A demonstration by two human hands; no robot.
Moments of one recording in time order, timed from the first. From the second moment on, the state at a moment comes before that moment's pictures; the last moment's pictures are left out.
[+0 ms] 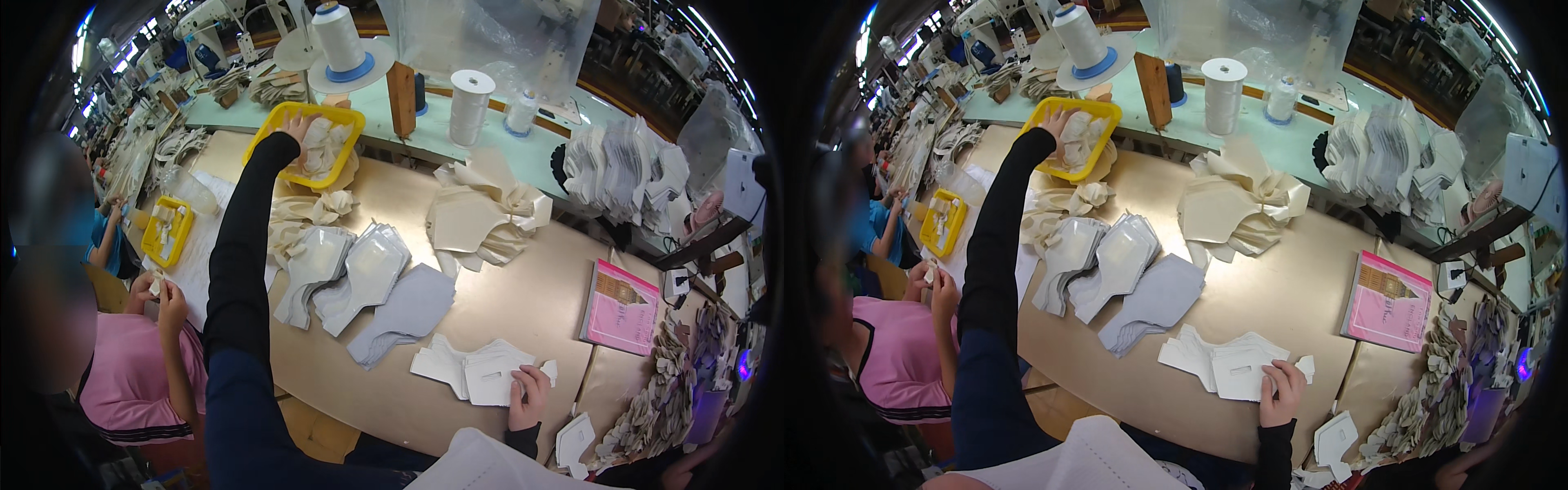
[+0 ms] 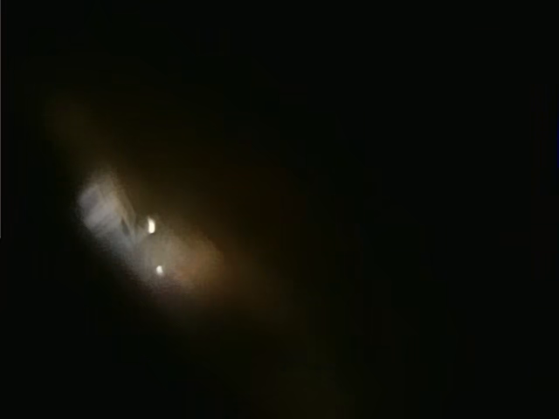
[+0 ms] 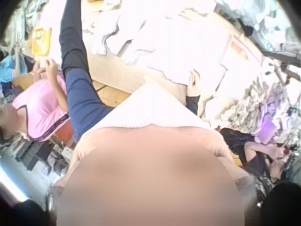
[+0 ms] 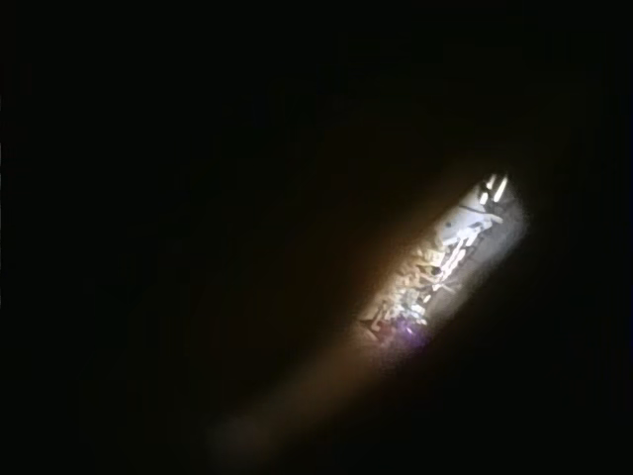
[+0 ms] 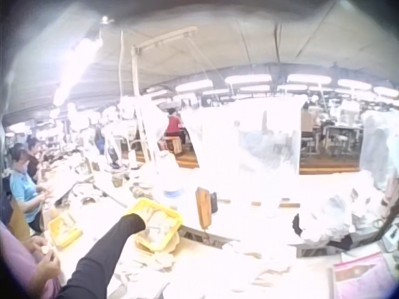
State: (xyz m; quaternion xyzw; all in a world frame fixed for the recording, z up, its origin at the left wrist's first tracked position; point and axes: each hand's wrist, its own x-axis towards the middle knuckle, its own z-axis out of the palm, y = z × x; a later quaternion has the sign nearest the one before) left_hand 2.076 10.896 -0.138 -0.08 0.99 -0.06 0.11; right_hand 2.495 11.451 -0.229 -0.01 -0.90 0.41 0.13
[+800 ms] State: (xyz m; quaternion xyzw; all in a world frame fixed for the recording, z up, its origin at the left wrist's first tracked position) left_hand 2.054 10.858 -0.145 -0.03 0.98 0.11 -0.14; right_hand 2.490 11.450 -0.228 -0.01 -0.90 0.41 0.13
